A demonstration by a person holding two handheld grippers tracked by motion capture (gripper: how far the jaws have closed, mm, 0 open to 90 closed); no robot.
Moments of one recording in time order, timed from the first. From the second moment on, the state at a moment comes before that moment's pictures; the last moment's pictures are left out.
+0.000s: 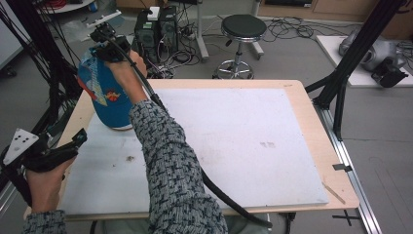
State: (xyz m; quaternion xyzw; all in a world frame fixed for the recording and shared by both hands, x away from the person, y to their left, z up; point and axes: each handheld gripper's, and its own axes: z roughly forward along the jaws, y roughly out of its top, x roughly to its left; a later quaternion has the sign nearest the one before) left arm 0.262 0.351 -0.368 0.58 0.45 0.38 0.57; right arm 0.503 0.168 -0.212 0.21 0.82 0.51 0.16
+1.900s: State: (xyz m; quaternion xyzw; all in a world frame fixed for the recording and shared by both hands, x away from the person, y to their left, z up) left arm 0.262 0.349 -0.367 0.58 0.44 0.39 0.57; right arm 0.493 0.024 -0.184 0.30 0.74 0.54 0.26
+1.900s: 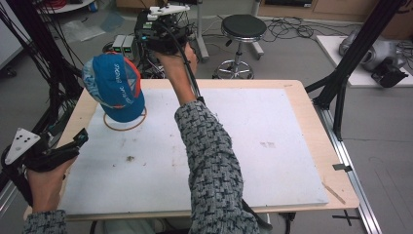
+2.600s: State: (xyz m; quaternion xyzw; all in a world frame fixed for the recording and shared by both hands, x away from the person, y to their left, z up) left arm 0.264 0.346 -0.369 0.59 0.44 0.39 0.56; right arm 0.460 -0.128 -0.189 0.39 0.66 0.56 0.31
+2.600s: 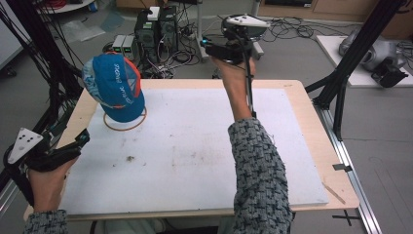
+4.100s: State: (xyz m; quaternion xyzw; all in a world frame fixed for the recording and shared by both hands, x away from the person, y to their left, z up) left arm 0.268 0.336 -0.374 0.61 0.44 0.38 0.54; right arm 0.313 -0.310 -0.343 0.39 0.62 0.59 0.34
